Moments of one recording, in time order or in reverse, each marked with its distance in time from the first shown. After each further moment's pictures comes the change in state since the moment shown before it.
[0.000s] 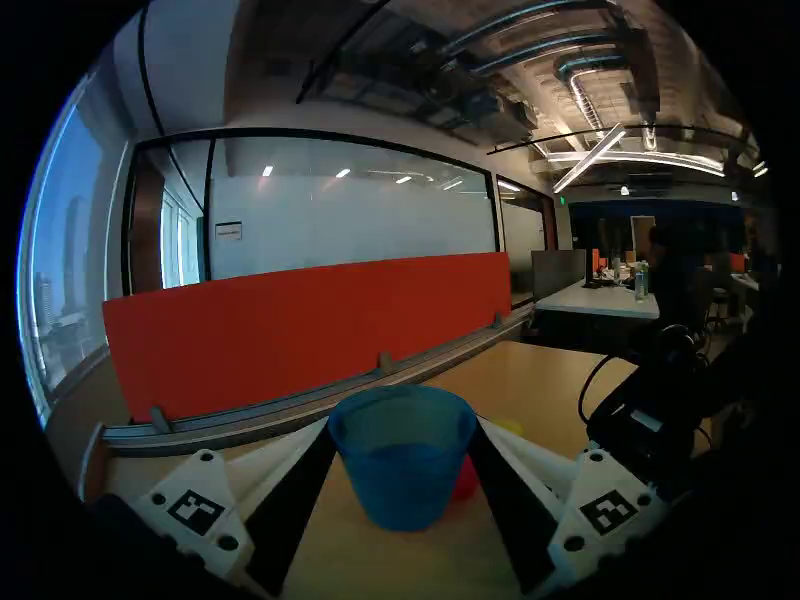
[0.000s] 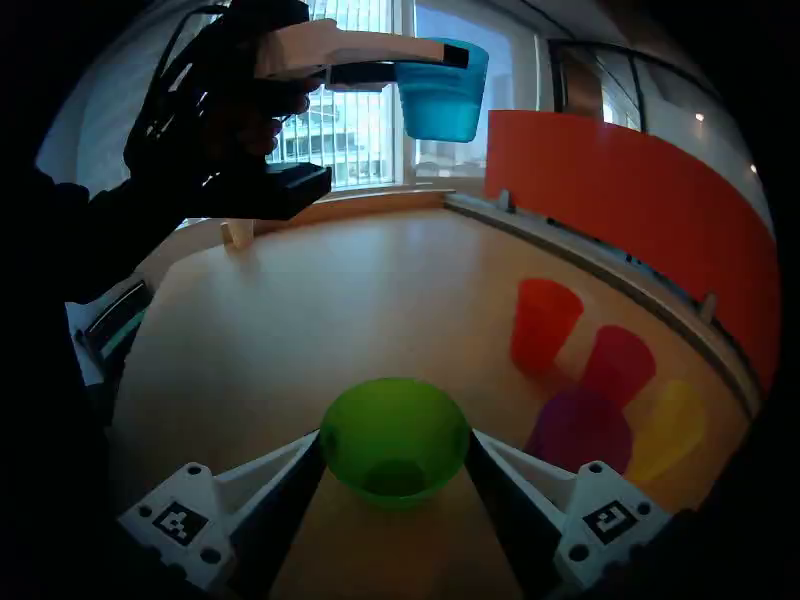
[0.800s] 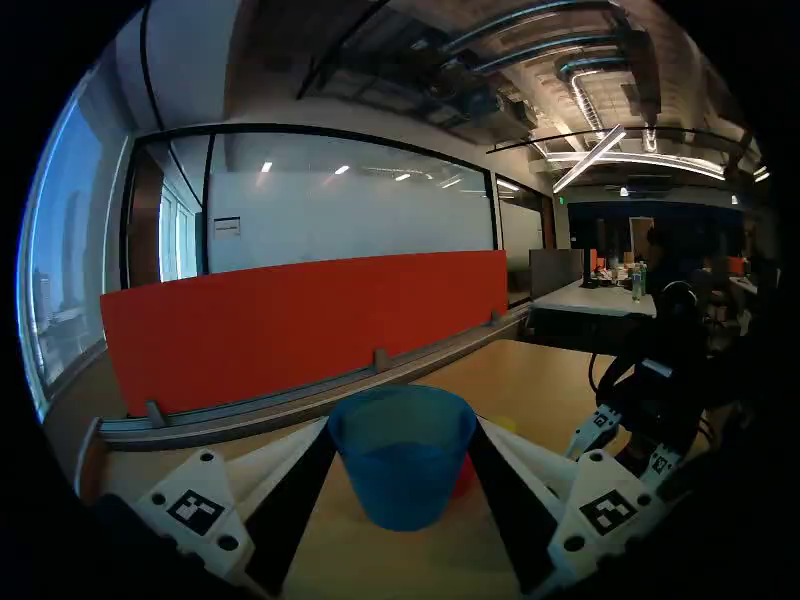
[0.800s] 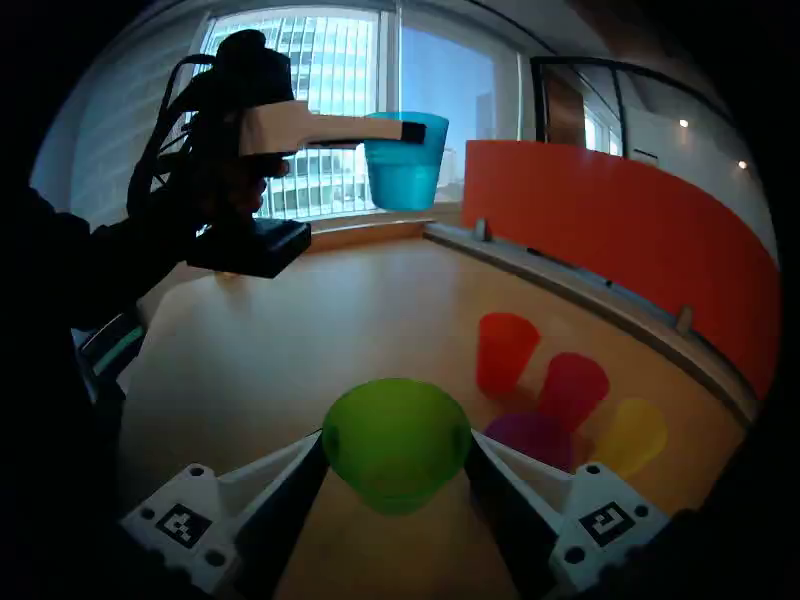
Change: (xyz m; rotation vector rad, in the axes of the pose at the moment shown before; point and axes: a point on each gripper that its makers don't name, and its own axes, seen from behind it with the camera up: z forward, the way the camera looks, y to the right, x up) left arm -0.007 0.006 -0.002 -0.009 -0.009 -0.012; right arm 0.032 0.023 -0.037 -0.066 0.103 0.017
